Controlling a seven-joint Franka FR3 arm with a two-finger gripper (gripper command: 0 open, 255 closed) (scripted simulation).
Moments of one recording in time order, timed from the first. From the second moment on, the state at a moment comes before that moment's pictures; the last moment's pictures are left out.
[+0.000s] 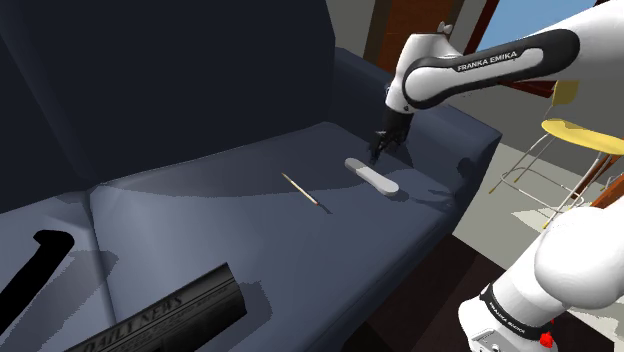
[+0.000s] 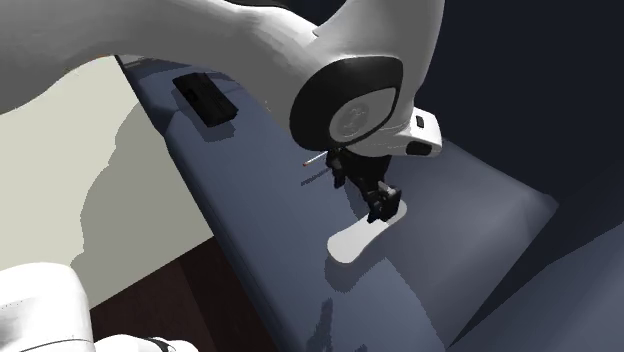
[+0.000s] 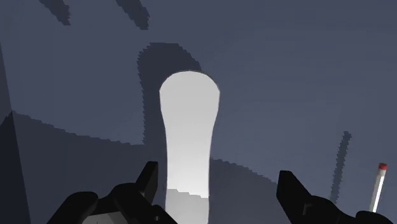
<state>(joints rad) -0.04 -0.28 -0.02 -2.38 0.00 2.12 -0.02</state>
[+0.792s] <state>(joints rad) -0.06 -0.03 -0.04 -2.36 -0.04 2.33 -0.03</state>
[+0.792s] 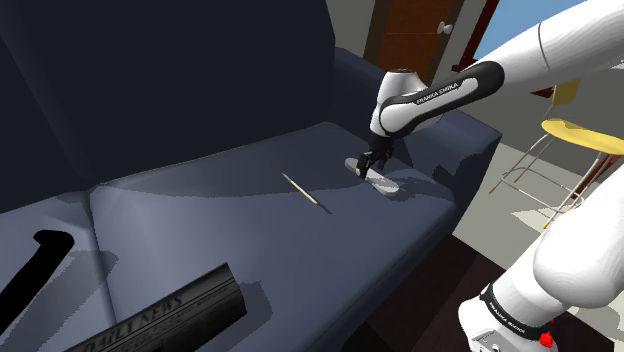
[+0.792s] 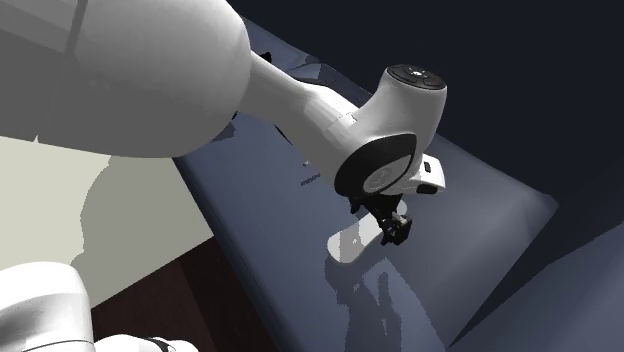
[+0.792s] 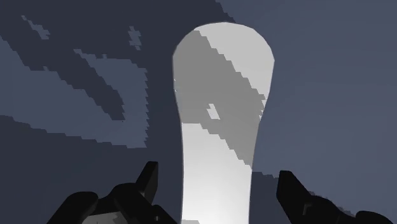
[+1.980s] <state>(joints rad) -0.06 -0.01 -0.04 -2.36 -0.04 2.35 -0.03</state>
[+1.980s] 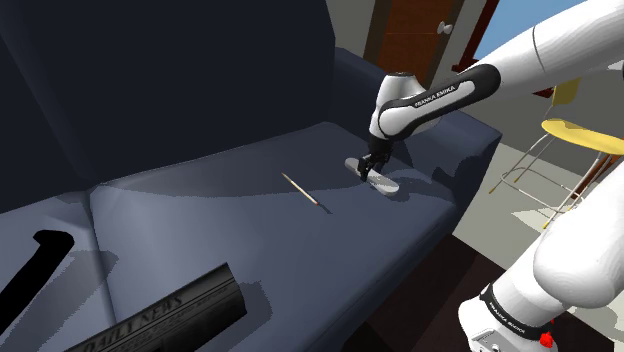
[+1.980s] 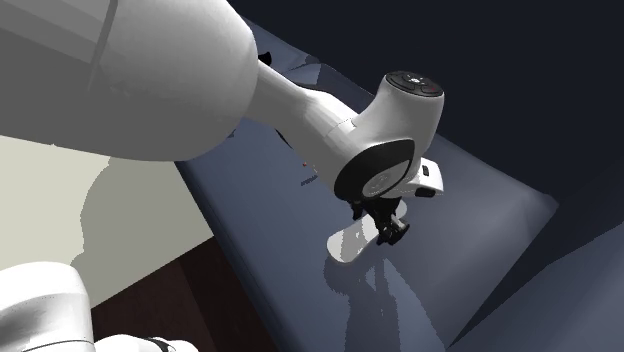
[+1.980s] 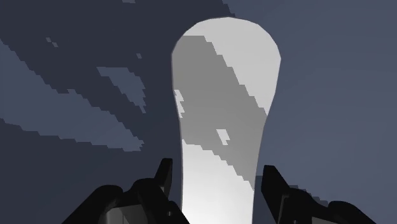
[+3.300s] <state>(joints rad) -0.05 -0.14 -0.03 -2.24 -0.04 2.10 -0.03</state>
